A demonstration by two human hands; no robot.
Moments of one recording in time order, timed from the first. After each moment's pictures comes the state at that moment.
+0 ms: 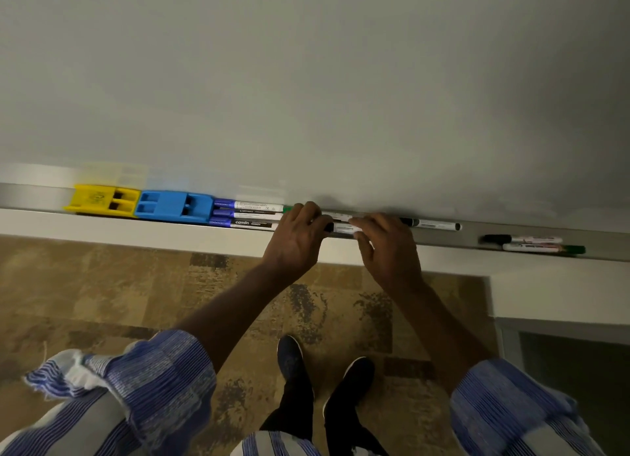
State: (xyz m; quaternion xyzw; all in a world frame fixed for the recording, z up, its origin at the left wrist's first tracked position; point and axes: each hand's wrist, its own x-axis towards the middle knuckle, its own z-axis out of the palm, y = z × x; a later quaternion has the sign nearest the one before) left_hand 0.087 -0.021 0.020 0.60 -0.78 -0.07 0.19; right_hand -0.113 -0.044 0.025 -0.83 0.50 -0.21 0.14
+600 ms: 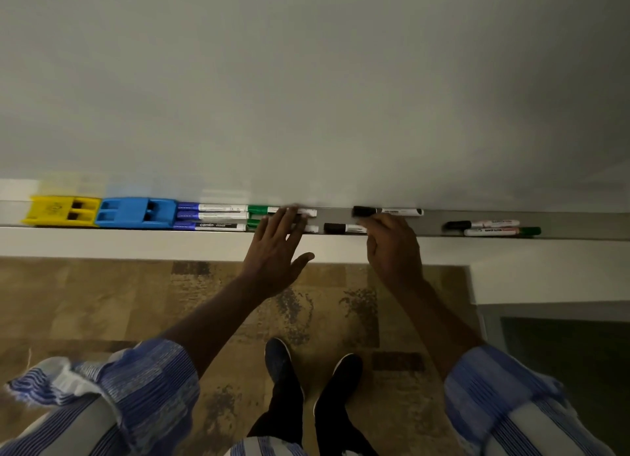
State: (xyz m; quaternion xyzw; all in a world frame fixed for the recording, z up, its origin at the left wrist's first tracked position) left_hand 0.067 -0.003 -0.010 0.62 -0.78 -0.10 0.00; right_hand -0.176 -0.046 0.008 -0.78 0.58 -0.20 0.12
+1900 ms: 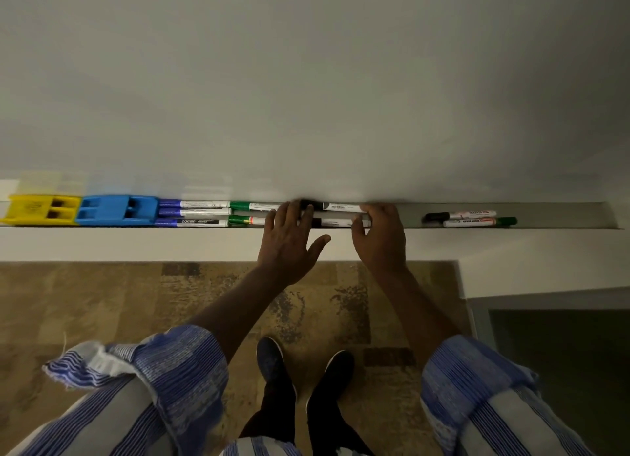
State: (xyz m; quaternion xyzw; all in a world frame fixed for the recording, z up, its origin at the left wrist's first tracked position) left_hand 0.004 -0.017 -0.005 0.66 -0.74 -0.08 0.05; right_hand -0.181 -0.046 0.012 -0.66 0.66 -0.29 0.22
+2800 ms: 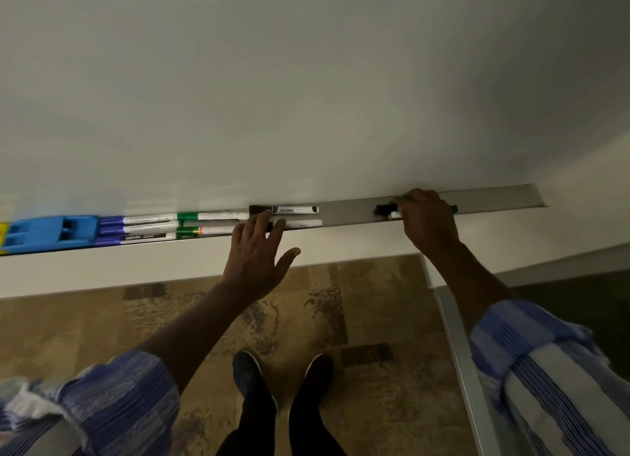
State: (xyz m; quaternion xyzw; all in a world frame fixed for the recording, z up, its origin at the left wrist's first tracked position) left_hand -0.021 -0.008 -0.002 0.62 -0.78 -0.06 0.06; right_hand -0.355 -0.082 0.031 -0.77 0.64 -0.02 0.04
